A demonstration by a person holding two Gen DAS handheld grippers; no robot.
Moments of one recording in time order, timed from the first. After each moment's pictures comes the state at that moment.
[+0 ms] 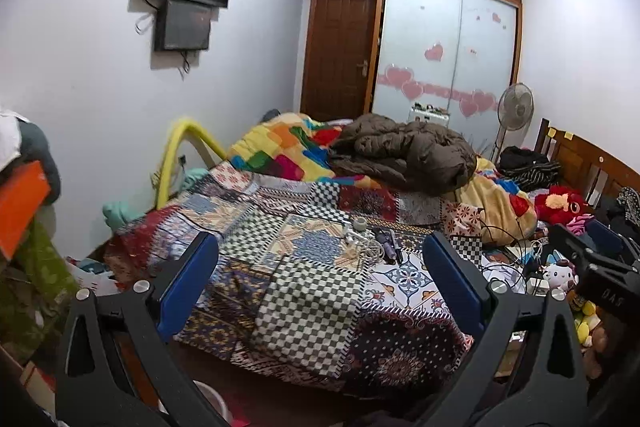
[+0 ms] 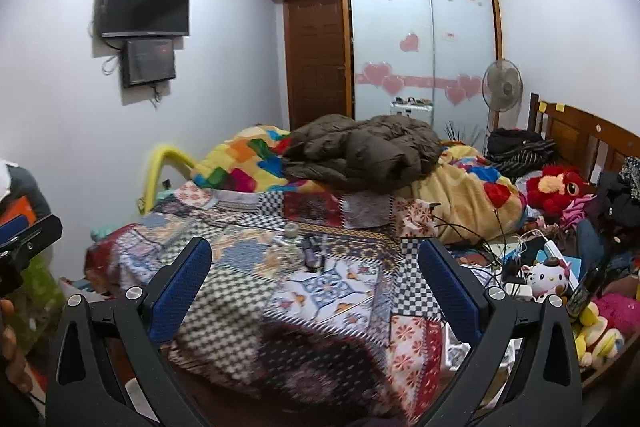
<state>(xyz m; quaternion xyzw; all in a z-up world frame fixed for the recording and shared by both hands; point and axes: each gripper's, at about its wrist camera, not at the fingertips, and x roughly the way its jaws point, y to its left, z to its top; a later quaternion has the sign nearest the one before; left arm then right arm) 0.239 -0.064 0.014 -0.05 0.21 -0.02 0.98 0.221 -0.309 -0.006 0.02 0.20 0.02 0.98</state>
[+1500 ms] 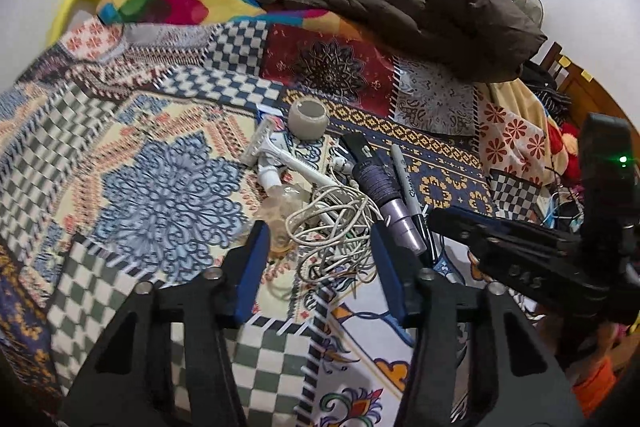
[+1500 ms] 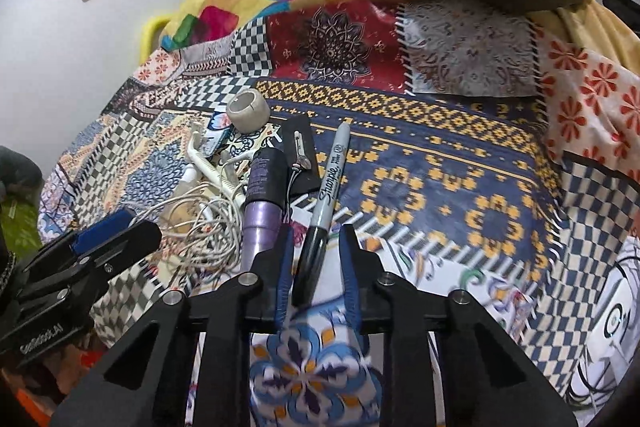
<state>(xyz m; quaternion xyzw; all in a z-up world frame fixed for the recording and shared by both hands) 0.600 -0.163 -0.251 -0.10 0.44 -0.13 0.88 0.567 -0.337 -0.234 0.06 0.48 0.16 0.86</state>
